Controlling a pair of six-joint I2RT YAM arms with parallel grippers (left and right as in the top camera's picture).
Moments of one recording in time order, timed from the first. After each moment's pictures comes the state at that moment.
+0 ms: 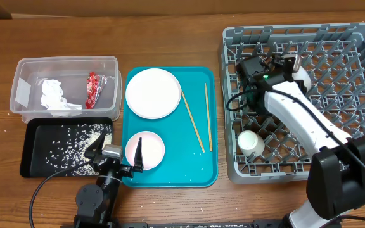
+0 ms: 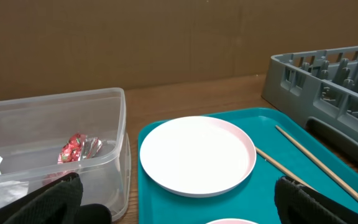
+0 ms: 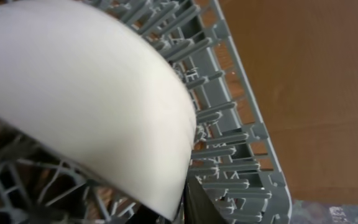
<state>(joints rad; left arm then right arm) -0.15 0.02 0.01 -0.07 0.04 0.03 0.34 1.78 1.33 -1.06 1.06 0.55</state>
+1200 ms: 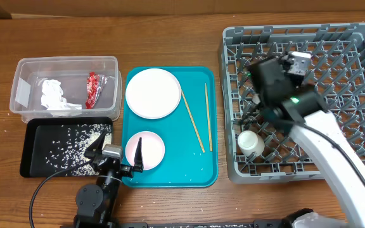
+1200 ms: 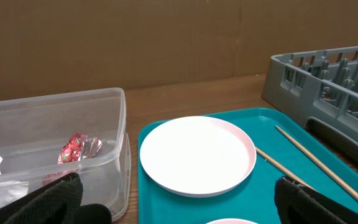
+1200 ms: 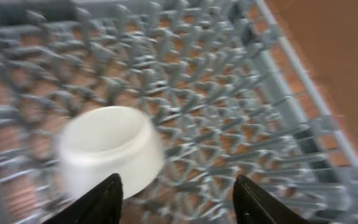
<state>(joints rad) -0.15 0.02 0.01 -0.07 0.04 0.03 0.40 1.44 1.33 -1.04 0.73 0.56</state>
